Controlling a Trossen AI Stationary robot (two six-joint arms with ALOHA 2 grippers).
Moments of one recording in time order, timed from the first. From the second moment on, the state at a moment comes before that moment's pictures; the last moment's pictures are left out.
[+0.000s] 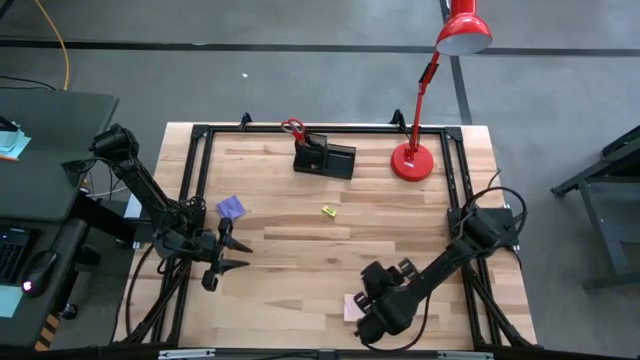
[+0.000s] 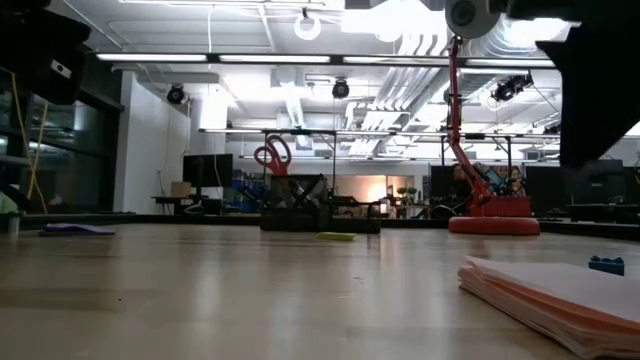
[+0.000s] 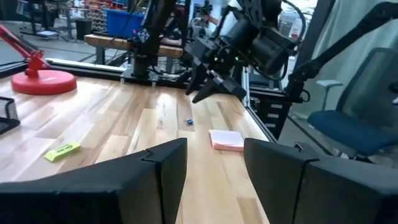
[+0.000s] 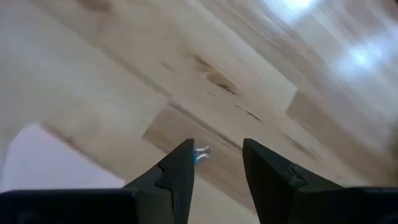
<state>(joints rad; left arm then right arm) -0.87 0.93 0.08 0.77 -0.87 -0.23 0.71 2.12 1.69 -1.44 0.42 1.69</state>
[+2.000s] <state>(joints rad) -0.87 0.93 0.08 0.90 -0.61 -0.14 0.65 2.21 1.65 -1.32 0.37 2.43</state>
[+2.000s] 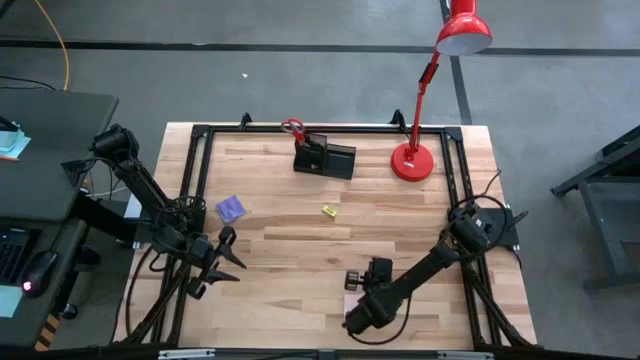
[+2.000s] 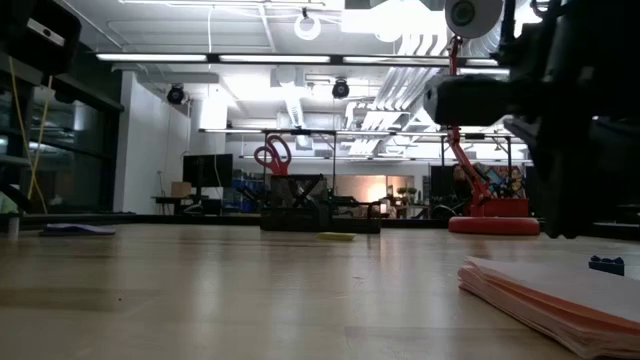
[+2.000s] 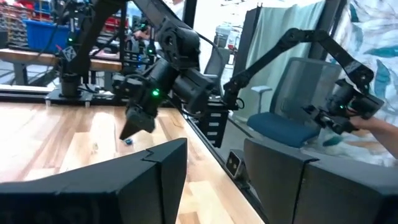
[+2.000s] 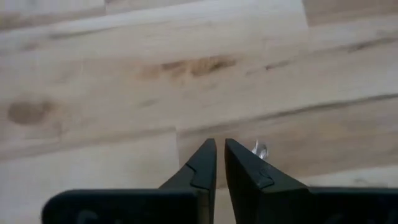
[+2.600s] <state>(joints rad) -0.87 0.93 0.08 0.89 -0.59 -0.14 0.65 2.23 1.65 -1.31 0.22 2.44</state>
